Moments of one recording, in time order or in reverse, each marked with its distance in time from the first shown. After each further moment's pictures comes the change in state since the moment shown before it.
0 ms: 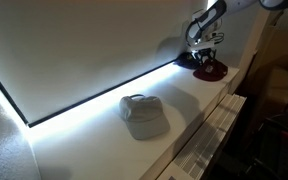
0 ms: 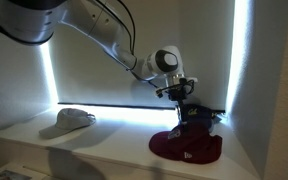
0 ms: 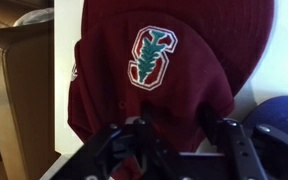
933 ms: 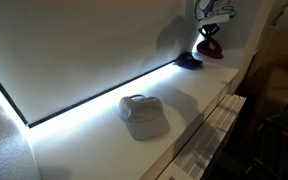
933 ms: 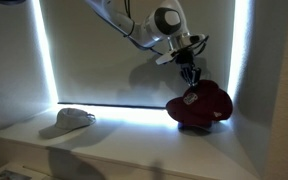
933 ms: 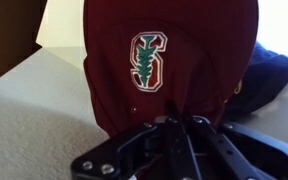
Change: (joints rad) arm -0.023 -0.280 0.012 -0.136 -0.003 0.200 -0.375
